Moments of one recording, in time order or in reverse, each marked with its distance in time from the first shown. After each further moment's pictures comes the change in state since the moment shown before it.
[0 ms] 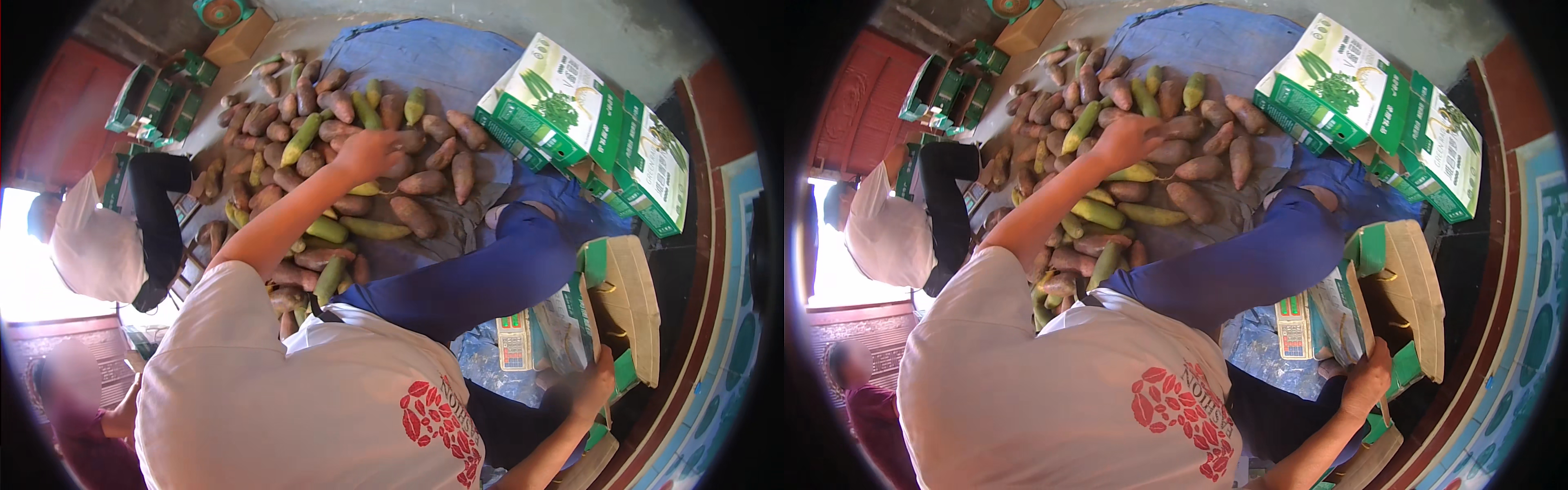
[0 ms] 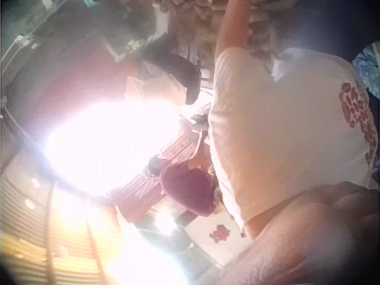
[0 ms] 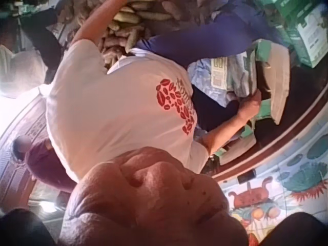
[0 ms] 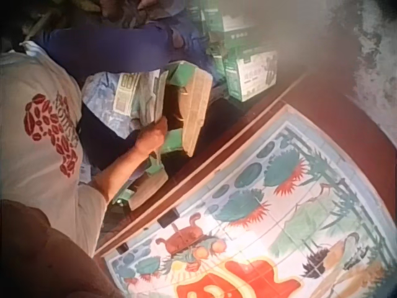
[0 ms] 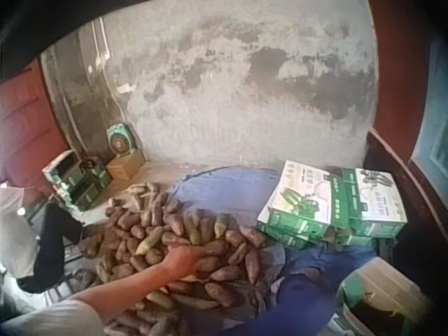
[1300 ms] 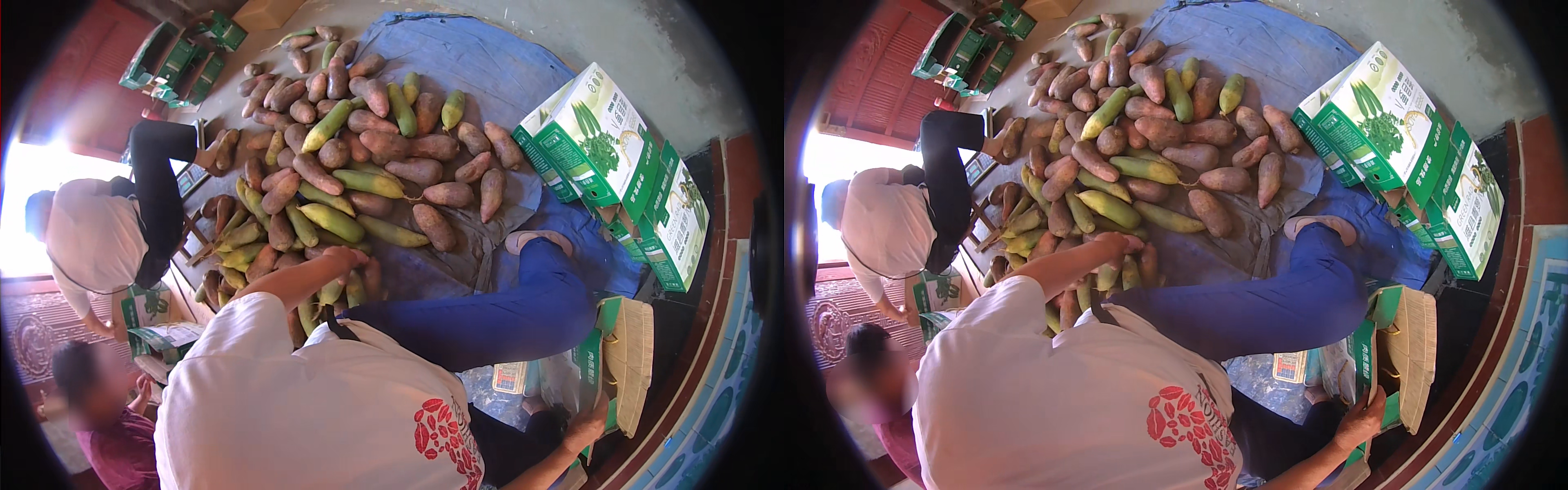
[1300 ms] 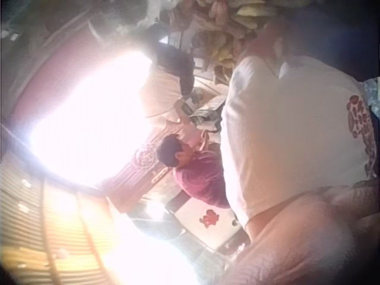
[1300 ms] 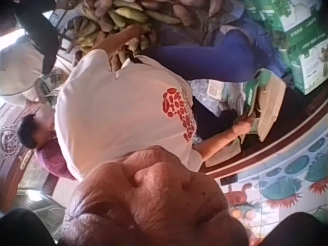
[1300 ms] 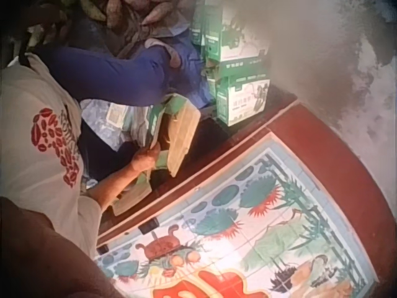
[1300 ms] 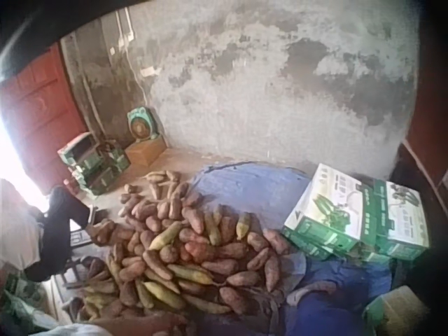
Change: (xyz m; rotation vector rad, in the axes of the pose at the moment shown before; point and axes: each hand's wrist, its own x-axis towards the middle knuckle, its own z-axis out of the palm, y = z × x) left_hand -0.186 -0.085 0.118 0.156 -1.138 -0.327; right_hand 0.009 0.029 0.015 -0.103 0.106 -0.003
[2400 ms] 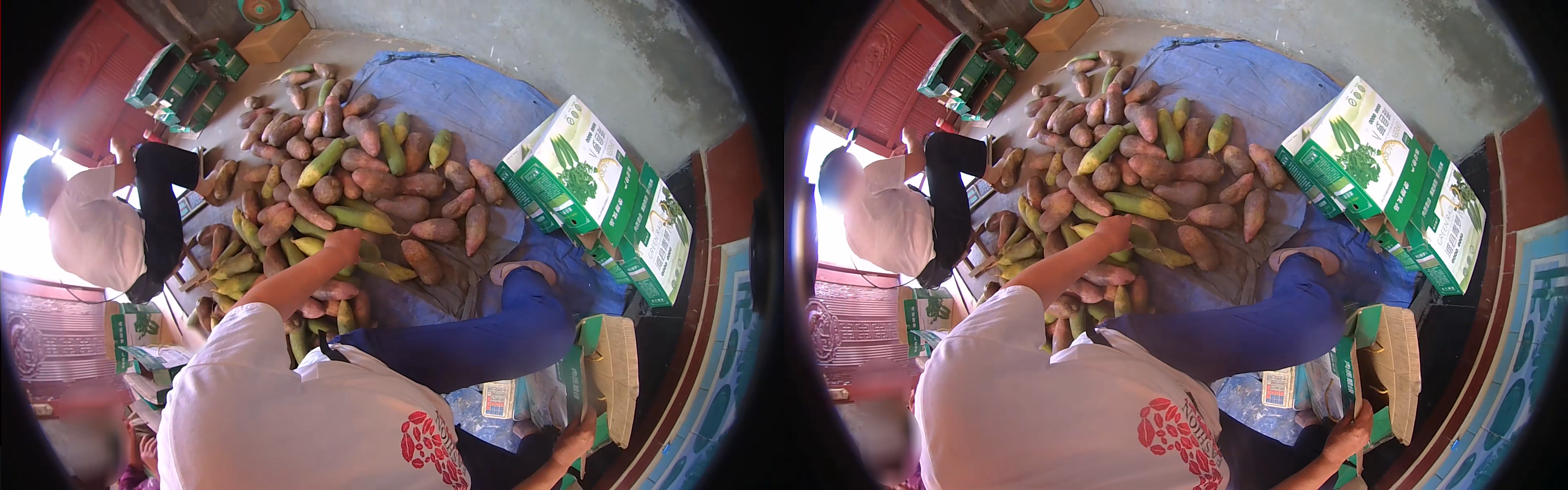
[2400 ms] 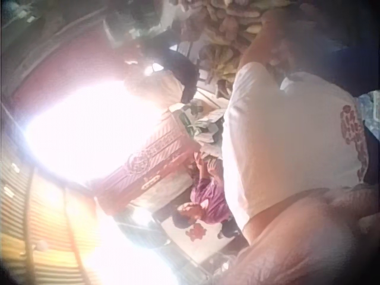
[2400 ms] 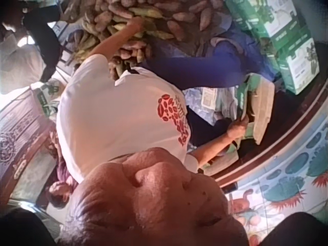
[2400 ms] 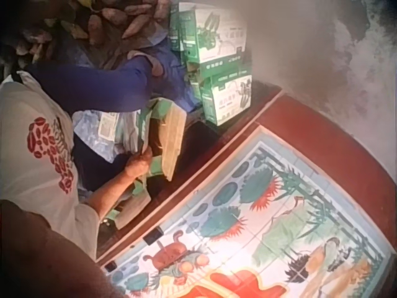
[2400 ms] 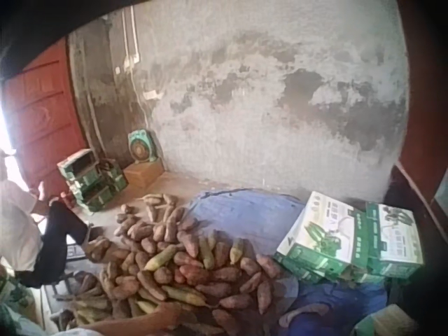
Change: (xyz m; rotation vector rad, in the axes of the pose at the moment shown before) left_hand -0.005 0.003 -0.102 -0.101 0.431 -0.278; right_hand -0.003 -0.003 0.001 0.054 0.041 -0.018
